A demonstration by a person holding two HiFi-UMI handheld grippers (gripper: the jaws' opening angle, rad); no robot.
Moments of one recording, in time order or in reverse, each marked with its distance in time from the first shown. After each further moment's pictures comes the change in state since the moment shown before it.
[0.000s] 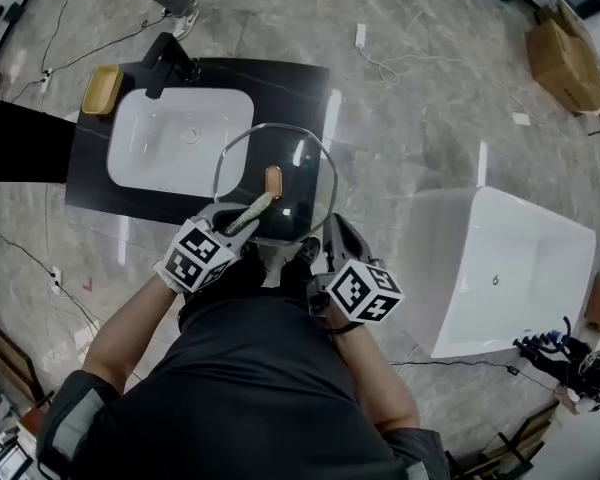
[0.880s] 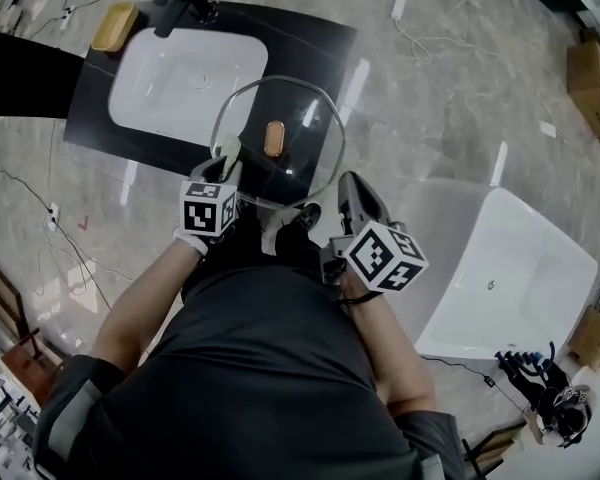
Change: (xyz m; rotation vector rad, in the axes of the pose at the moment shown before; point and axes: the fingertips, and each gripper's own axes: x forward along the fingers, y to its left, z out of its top) left arm 0.034 0.069 -0.077 -0.471 0.011 0.523; right arm 0.021 -0.027 0.024 -0.057 0.105 0.106
